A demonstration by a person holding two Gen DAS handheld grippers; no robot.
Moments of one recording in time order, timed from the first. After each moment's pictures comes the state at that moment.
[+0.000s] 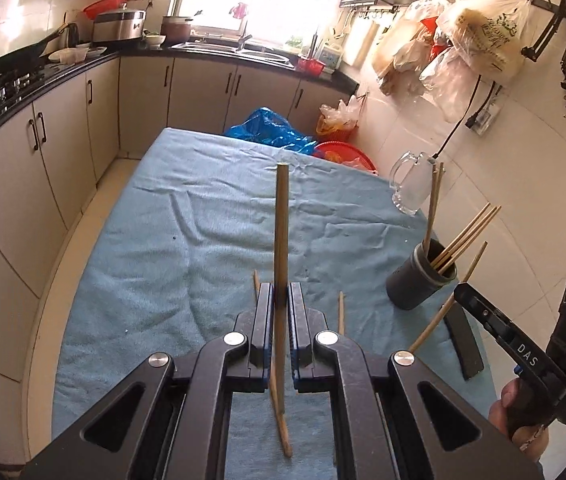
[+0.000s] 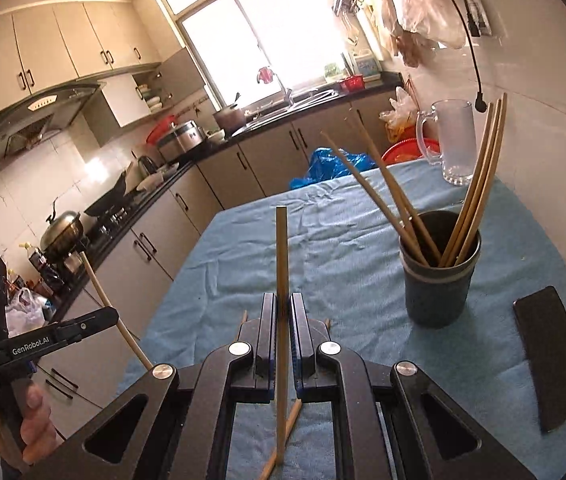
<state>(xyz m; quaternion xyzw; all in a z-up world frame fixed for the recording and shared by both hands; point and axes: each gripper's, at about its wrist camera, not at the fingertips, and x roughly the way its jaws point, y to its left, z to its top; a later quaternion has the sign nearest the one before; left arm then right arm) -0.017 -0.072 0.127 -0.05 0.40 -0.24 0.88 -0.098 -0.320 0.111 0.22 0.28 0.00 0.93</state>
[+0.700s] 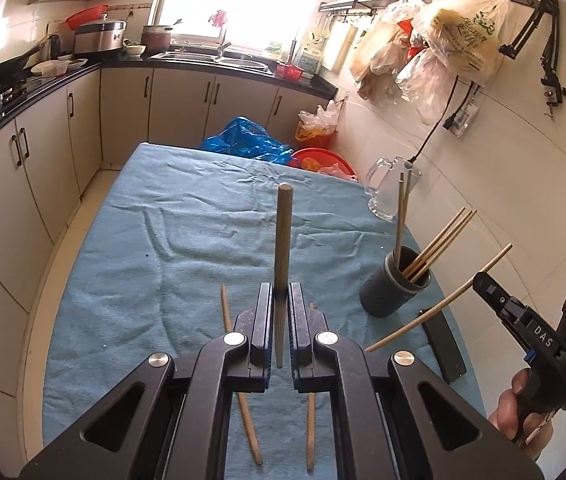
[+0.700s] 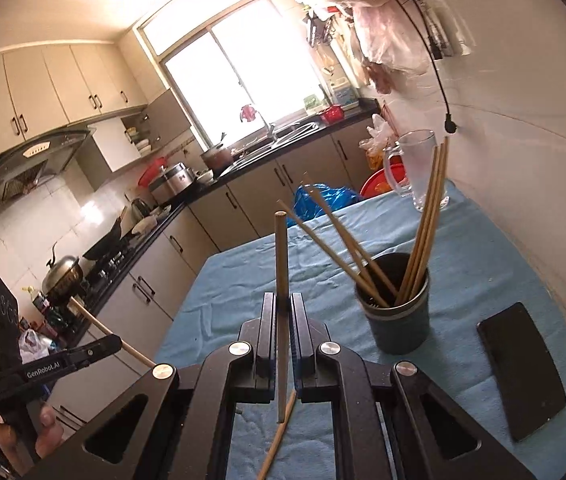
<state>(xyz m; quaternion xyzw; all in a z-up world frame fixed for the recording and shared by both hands) -0.021 -0.092 0.145 -0.05 0.39 -0.28 0.88 -0.132 -0.367 0.138 0.26 0.22 -0.04 0.94</state>
